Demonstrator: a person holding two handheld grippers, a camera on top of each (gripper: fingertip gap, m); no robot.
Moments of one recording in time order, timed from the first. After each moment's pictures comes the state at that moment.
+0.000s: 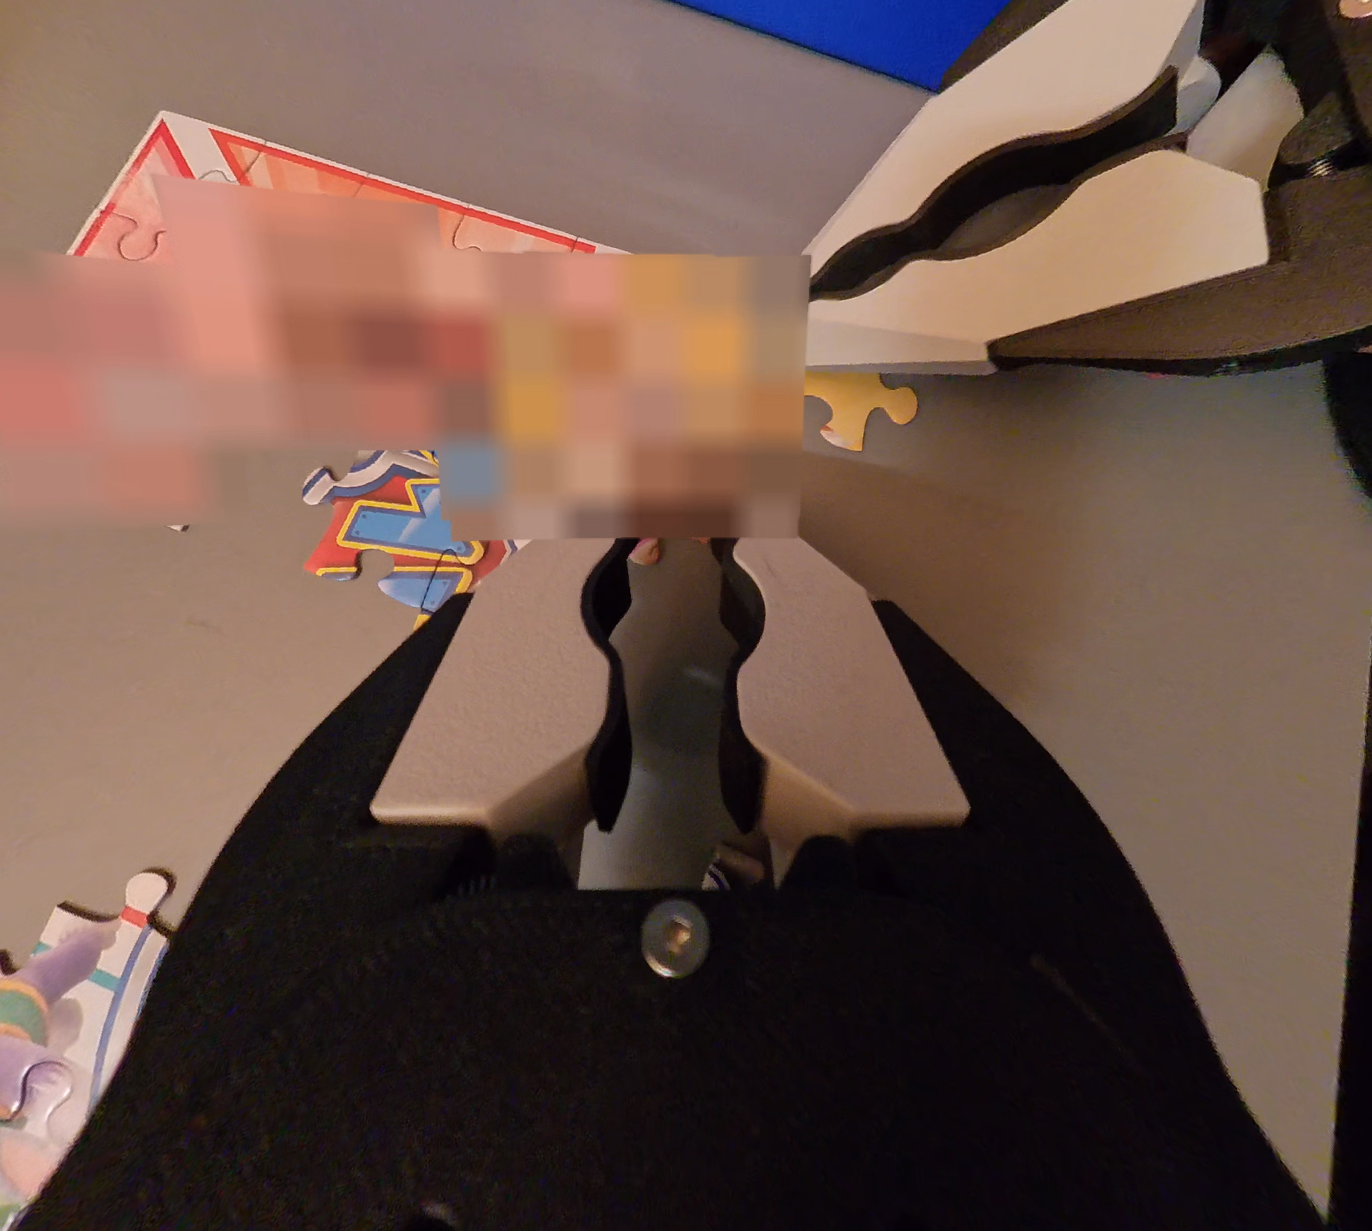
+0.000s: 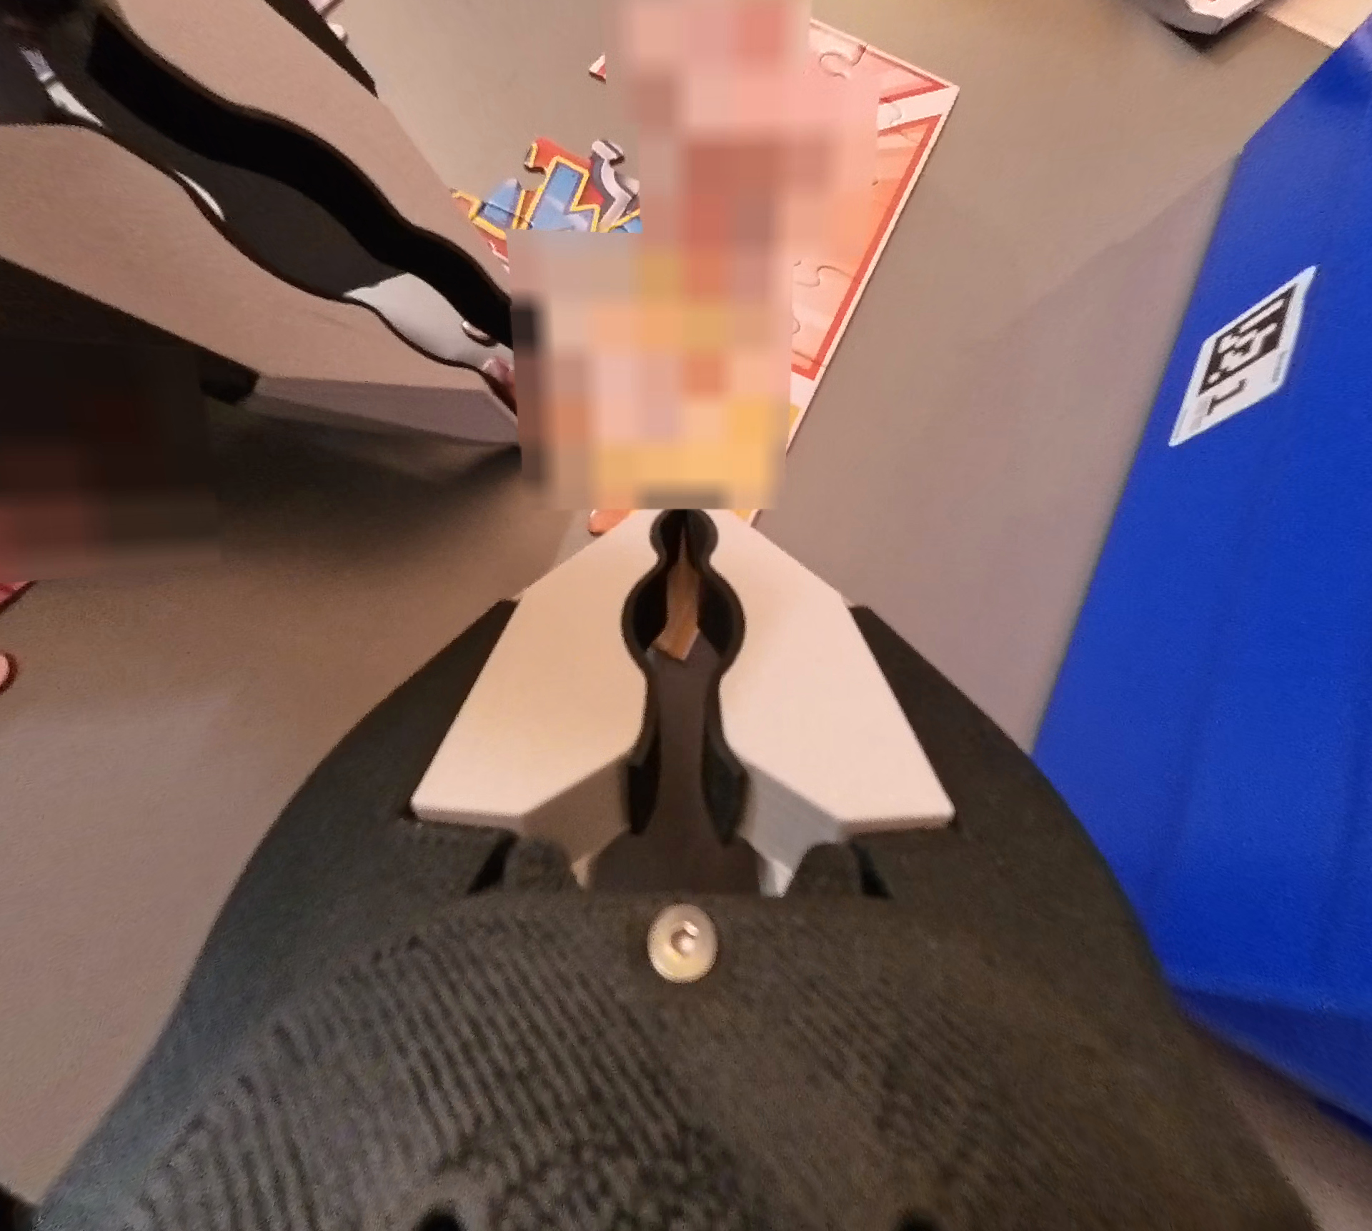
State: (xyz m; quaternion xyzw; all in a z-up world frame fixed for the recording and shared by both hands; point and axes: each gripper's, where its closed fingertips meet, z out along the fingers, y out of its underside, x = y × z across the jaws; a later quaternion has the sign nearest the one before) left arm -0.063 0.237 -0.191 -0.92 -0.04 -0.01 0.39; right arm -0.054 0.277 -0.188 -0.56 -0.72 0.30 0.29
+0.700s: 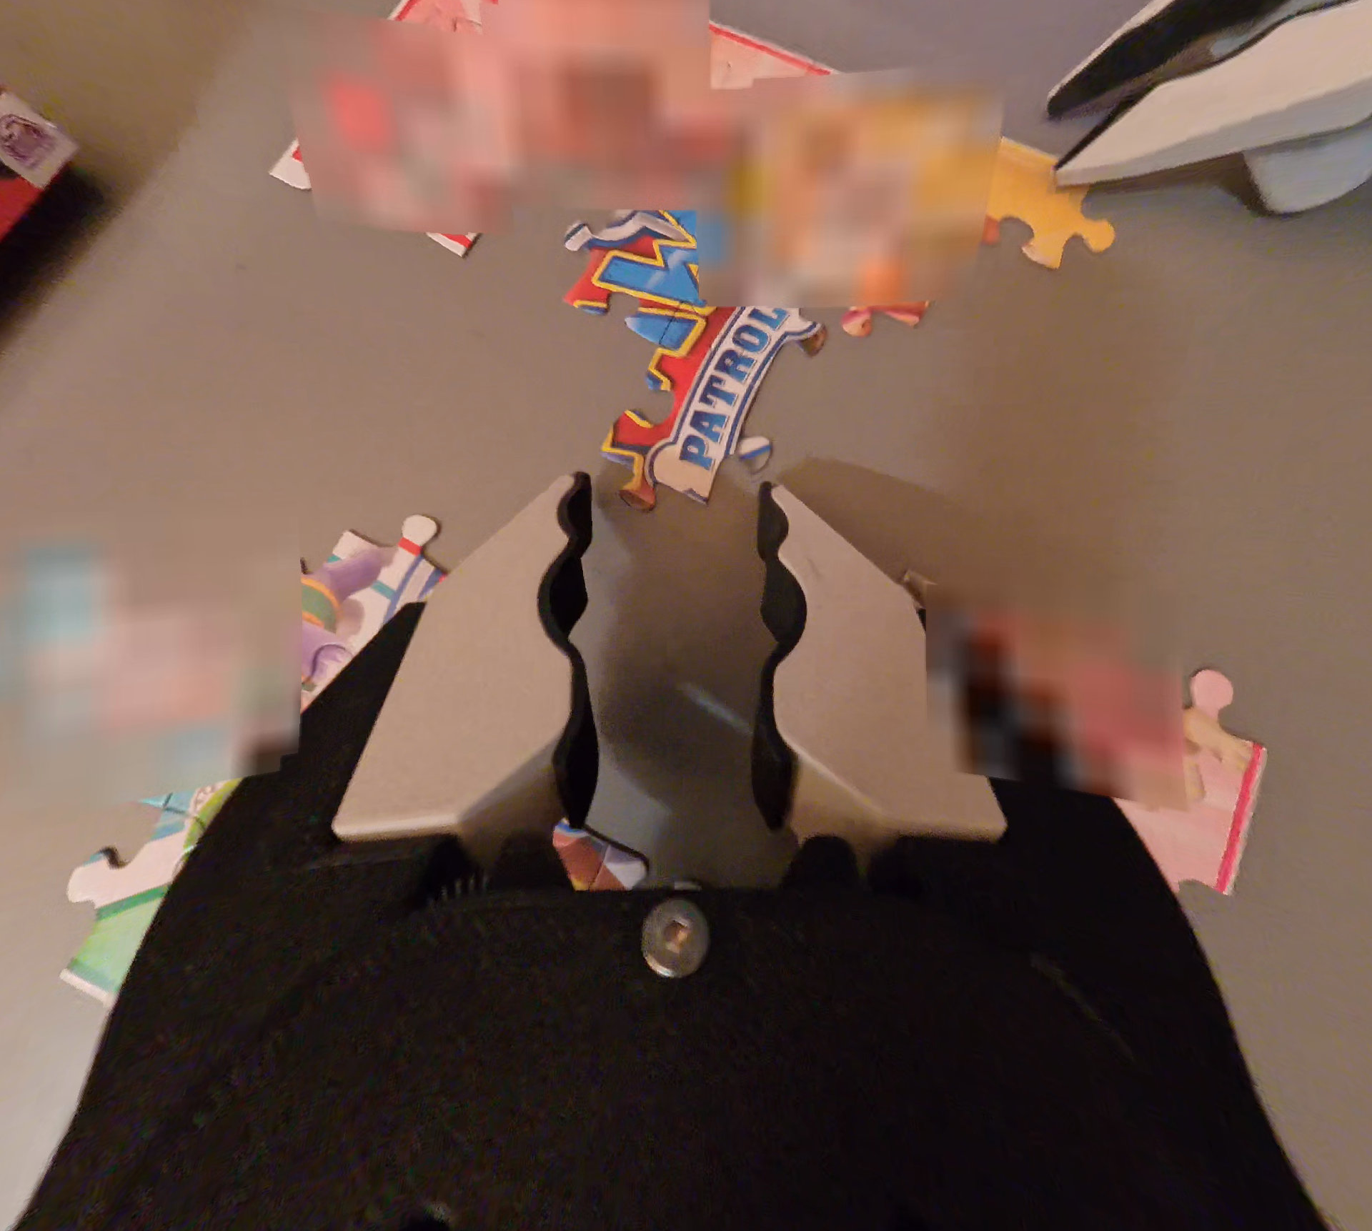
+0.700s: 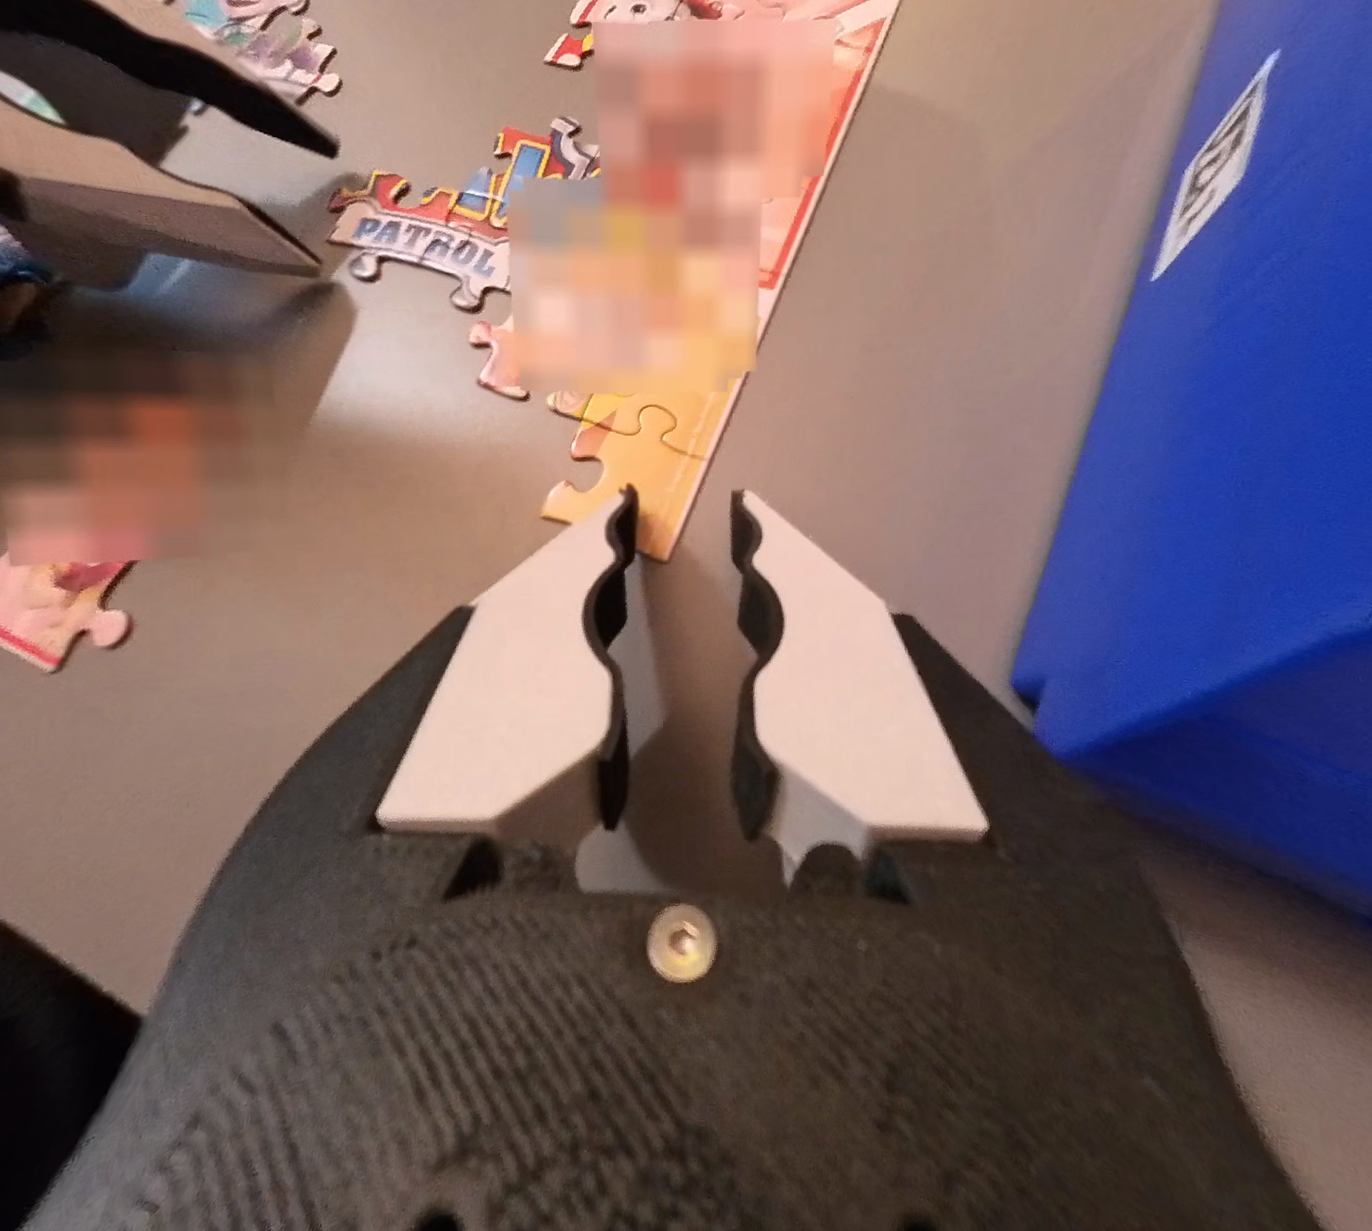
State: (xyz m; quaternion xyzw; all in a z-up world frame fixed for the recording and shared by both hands) left arm -0.112 0.158 -0.190 -0.92 -0.10 0.03 0.39; right arm -0.029 0.288 -0.187 -0.61 -0.67 0.35 0.24
